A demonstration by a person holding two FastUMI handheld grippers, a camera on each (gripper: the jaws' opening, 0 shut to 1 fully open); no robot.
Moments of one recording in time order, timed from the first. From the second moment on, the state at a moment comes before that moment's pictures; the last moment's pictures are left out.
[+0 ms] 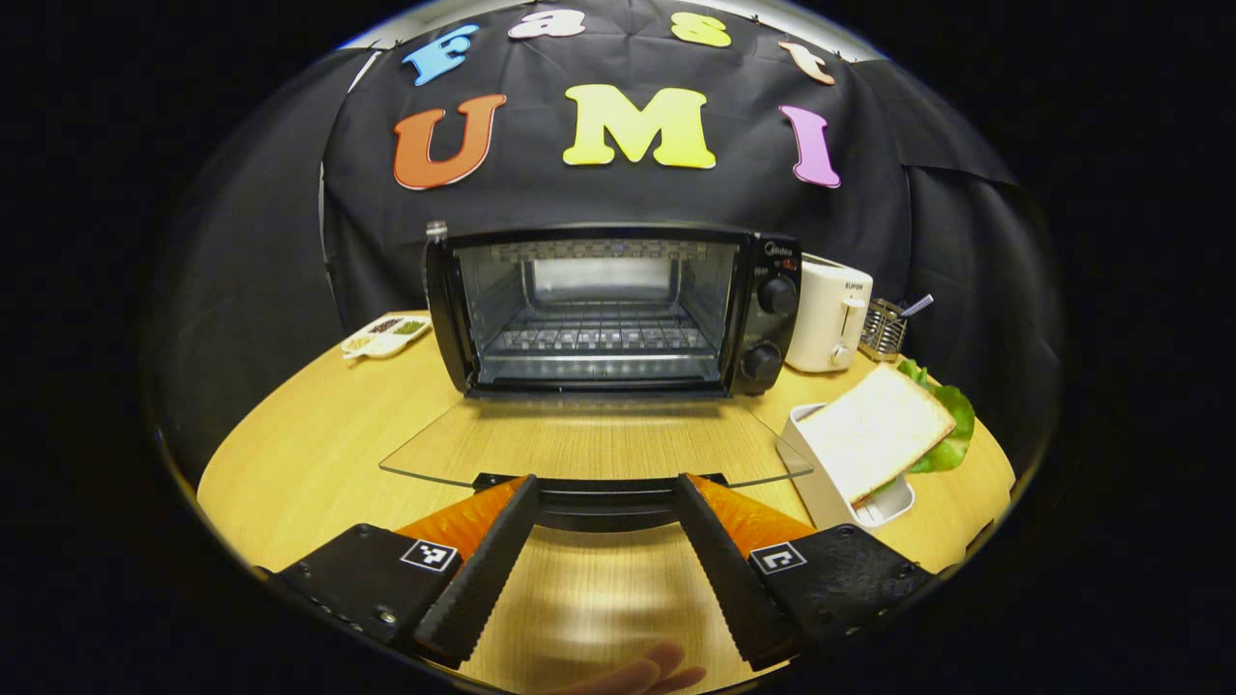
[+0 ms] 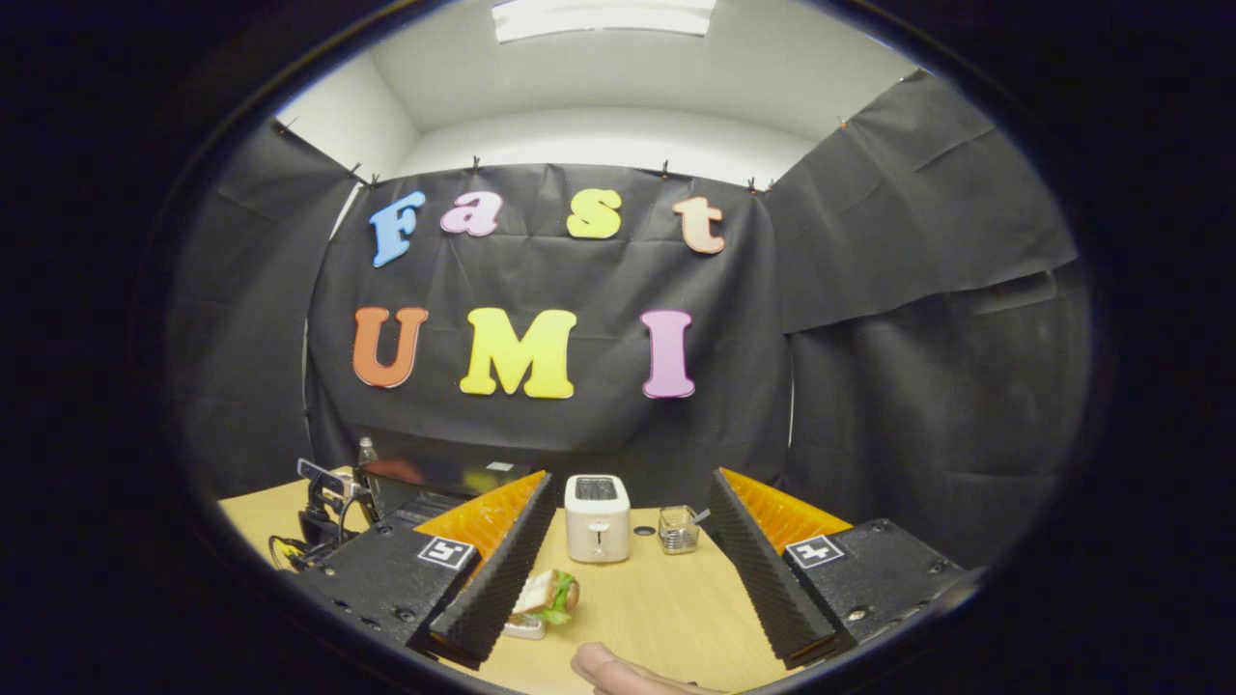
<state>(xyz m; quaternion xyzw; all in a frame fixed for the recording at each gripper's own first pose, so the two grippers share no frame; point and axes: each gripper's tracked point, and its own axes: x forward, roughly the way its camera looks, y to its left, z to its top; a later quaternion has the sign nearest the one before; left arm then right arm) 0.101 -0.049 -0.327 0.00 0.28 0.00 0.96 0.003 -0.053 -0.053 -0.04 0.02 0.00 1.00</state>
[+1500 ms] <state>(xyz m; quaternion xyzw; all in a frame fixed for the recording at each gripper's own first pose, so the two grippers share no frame) 0.017 -0.015 -0.095 0.00 0.04 -0.02 1.00 0.087 -0.050 -0.145 -0.02 0.18 0.02 0.98</state>
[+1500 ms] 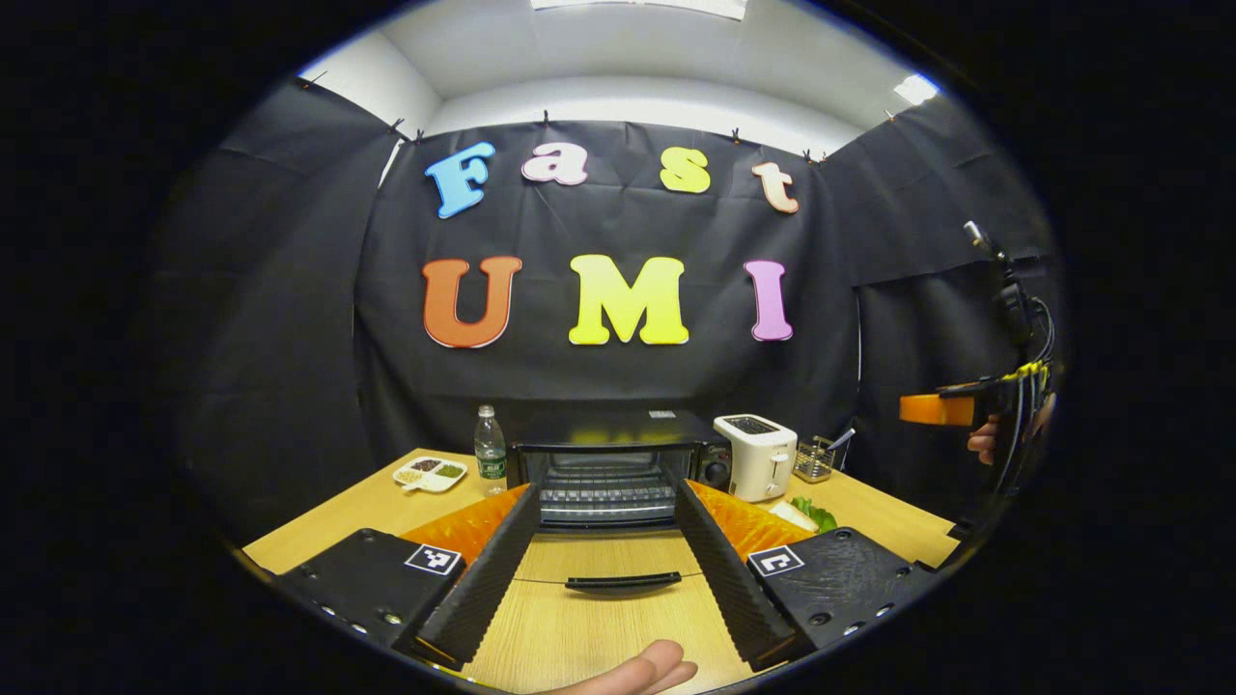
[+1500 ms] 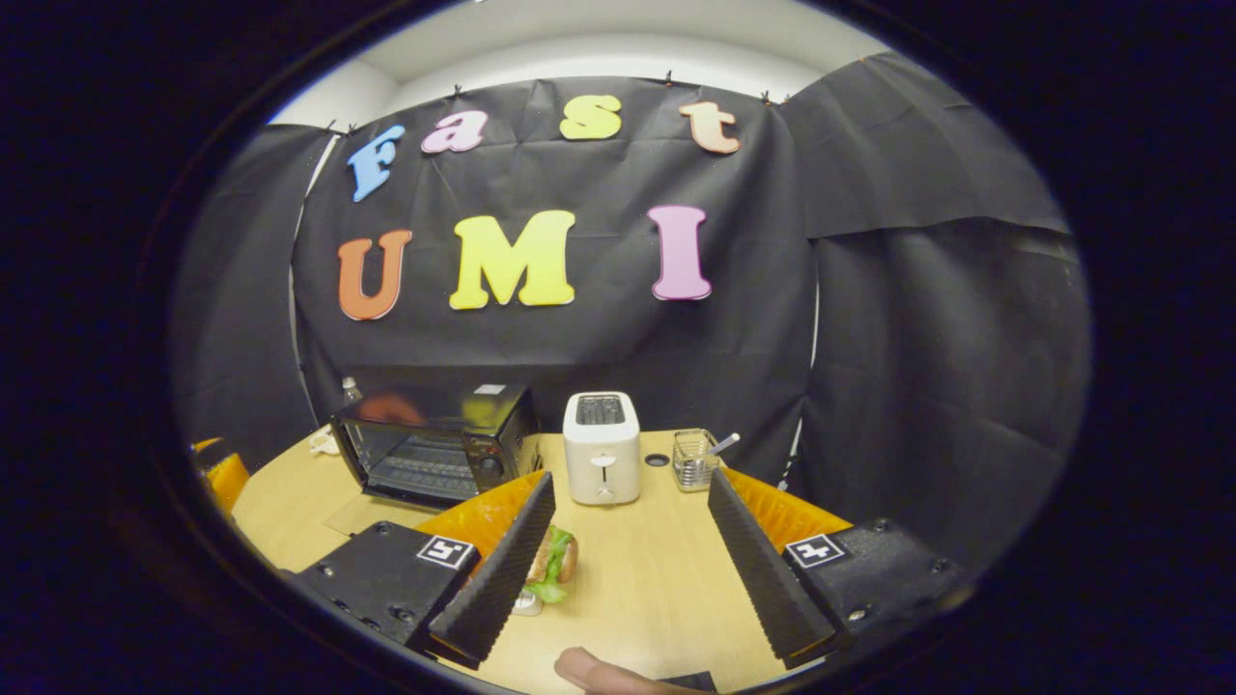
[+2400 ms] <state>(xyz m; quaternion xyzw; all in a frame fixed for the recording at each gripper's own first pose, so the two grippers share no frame) -0.002 0.019 -0.026 0.03 -0.03 0.05 1.00 0.145 0.026 -0.302 0.06 0.47 0.23 0.85</state>
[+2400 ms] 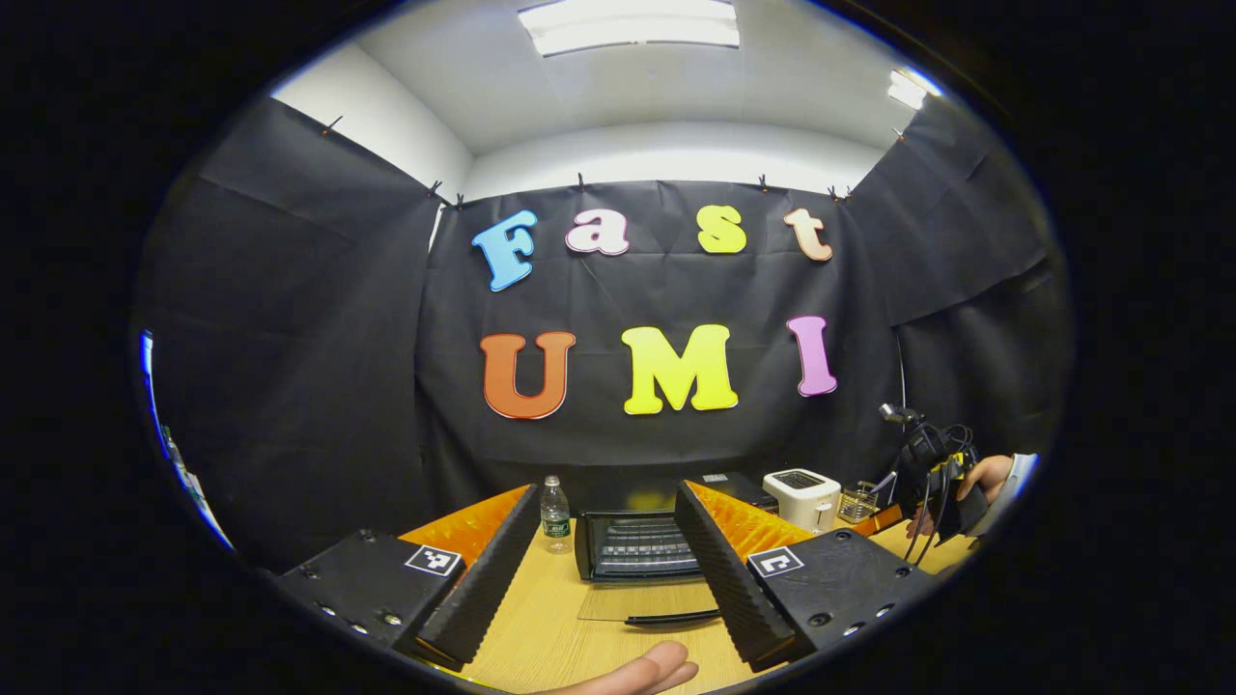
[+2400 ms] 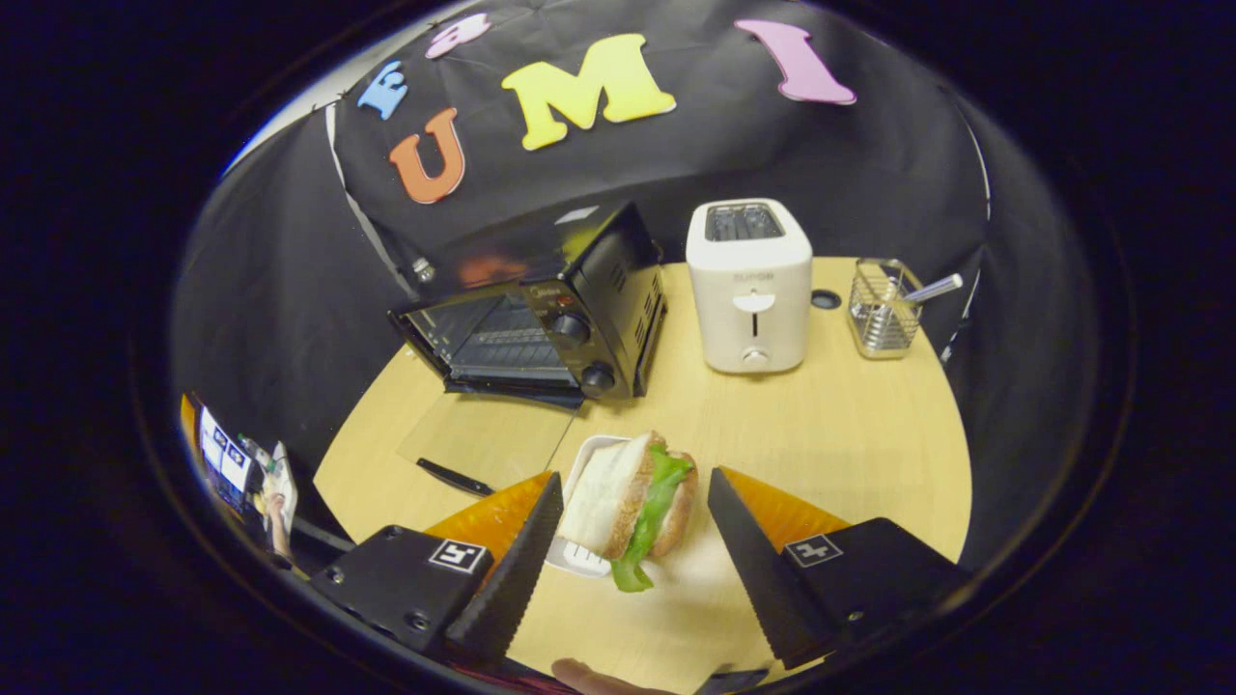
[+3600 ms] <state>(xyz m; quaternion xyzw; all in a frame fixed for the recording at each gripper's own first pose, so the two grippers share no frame) 0.009 0.022 -0.049 0.02 0.02 0.02 1.00 0.113 0.056 -0.275 0.22 0.51 0.27 0.78</state>
